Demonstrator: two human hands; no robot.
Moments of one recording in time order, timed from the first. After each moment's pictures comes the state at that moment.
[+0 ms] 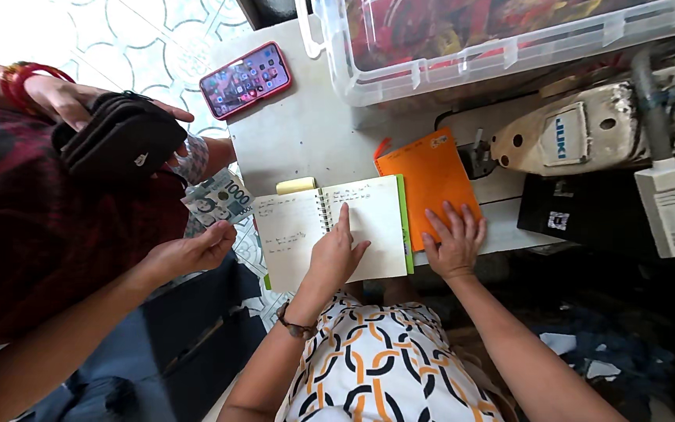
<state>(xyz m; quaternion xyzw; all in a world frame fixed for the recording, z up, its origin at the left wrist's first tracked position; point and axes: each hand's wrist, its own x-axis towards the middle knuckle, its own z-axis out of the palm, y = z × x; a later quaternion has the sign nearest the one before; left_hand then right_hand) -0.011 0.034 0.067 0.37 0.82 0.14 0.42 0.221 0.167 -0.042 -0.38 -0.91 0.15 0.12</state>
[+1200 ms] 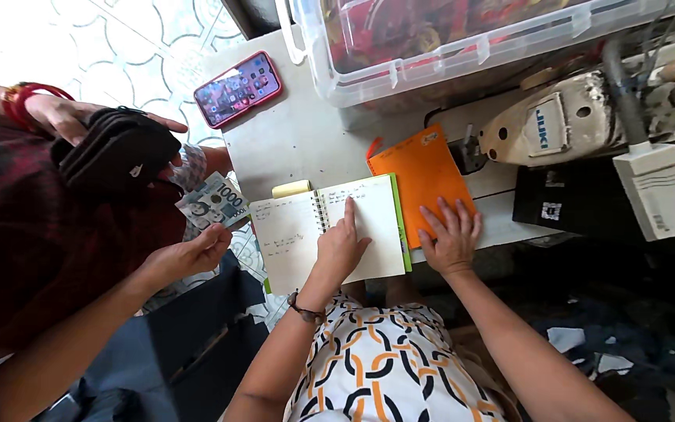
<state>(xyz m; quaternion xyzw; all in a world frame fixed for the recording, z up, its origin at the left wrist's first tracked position) -0.004 0.059 0.058 0.39 0.82 0.01 0.42 0.221 0.167 -0.044 -0.38 -0.90 0.16 0.13</state>
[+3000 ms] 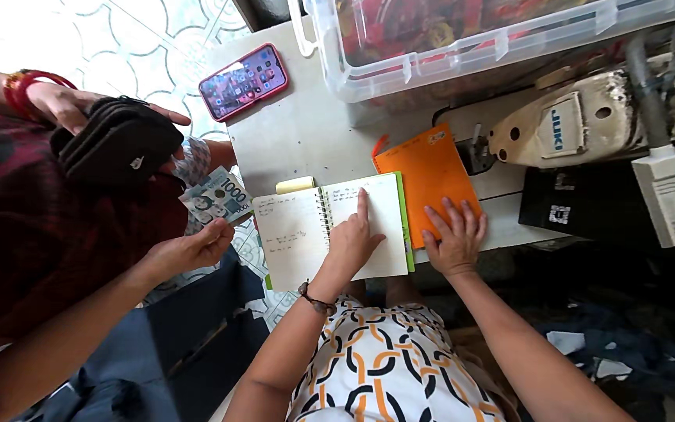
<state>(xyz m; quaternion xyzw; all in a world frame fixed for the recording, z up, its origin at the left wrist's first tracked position) 0.004 0.073 0.057 0.40 0.82 0.04 0.41 0.221 0.167 -0.043 -0.38 -0.91 0.15 0.13</state>
